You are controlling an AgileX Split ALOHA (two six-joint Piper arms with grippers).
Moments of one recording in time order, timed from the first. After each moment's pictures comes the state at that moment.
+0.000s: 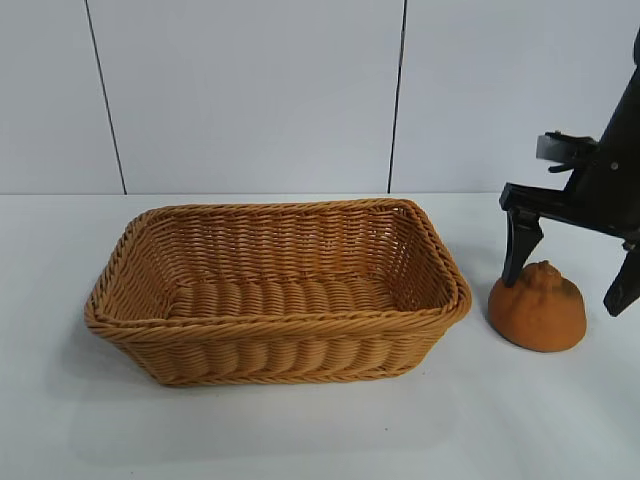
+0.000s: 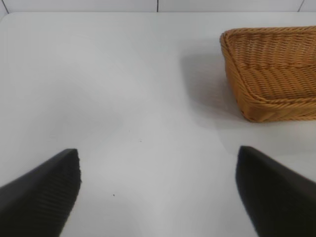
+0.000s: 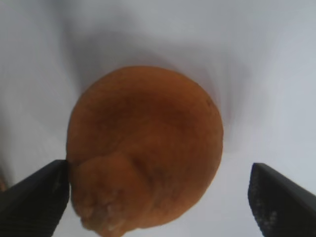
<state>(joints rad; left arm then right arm) -0.02 0.00 -0.50 -0.01 1.06 -0.01 0.05 2.07 -1.32 0.21 0.87 0.00</state>
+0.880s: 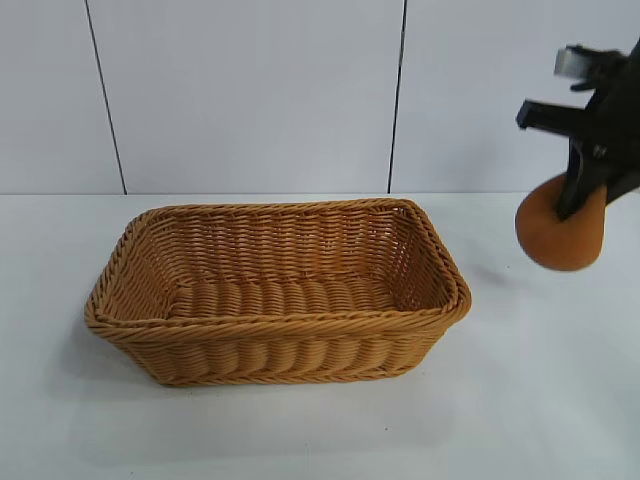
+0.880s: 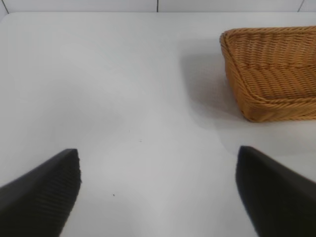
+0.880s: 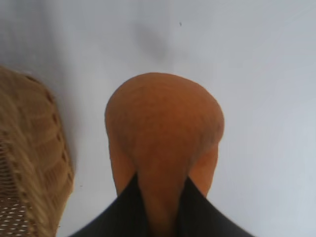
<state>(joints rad) -0.02 0.00 -0.50 -0.01 1.06 -0.01 0.05 1.82 -1.43 0.20 0.99 -0.02</state>
